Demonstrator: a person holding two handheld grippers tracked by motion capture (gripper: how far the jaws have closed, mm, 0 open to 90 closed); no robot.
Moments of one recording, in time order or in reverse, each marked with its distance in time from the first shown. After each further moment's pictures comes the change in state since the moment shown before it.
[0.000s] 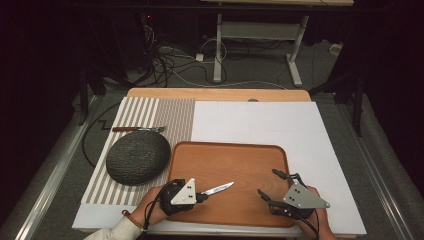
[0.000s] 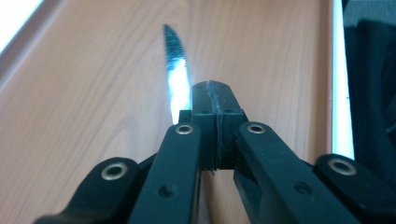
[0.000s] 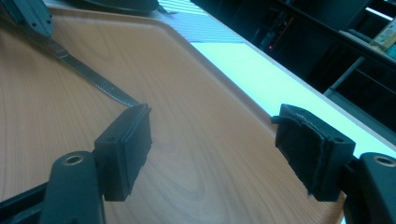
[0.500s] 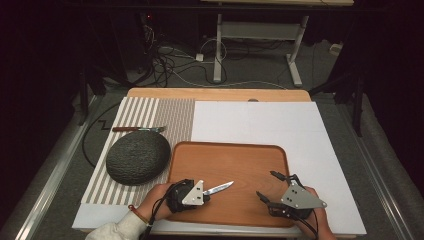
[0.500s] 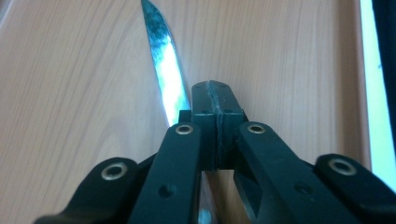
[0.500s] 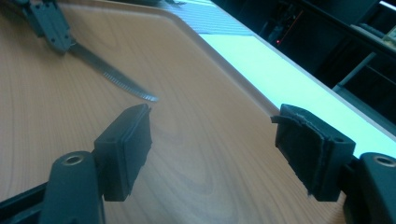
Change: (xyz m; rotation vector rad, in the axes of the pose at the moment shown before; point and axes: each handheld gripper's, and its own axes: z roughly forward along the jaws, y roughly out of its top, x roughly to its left) left arm 0.009 -0.004 0.009 0.110 0.009 0.063; right arm 0.002 -0.002 0.002 0.030 0.027 -0.013
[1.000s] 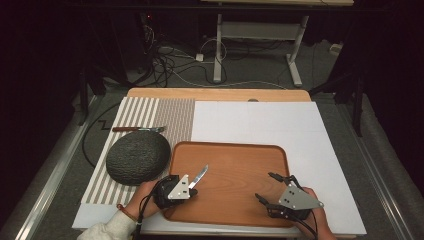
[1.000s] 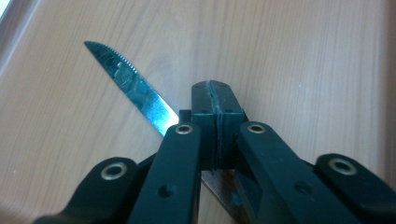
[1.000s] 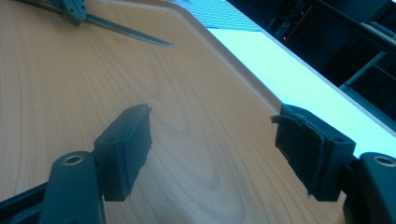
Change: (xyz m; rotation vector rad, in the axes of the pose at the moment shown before) left arm 0.011 -0.027 -0.014 0.011 0.065 -0.068; right arm 0.003 0.000 0.002 0.020 0.018 -0.024
